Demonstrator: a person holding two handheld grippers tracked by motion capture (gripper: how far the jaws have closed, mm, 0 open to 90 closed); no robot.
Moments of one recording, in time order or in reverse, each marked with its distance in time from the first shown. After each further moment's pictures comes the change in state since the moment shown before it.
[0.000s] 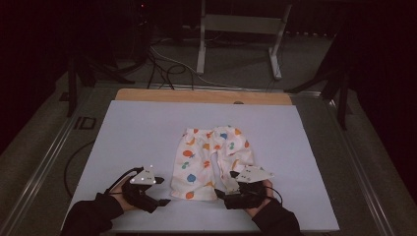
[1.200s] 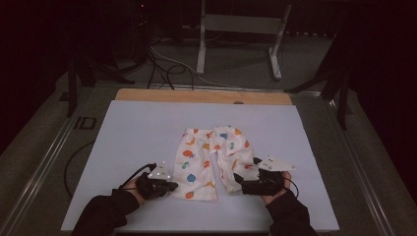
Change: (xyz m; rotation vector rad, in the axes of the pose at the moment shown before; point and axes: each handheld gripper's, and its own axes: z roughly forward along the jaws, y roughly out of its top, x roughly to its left) left arm 0.005 0.014 0.032 0.077 0.078 -0.021; right arm -0.048 -0.007 -0.018 -0.061 -0.164 0.068
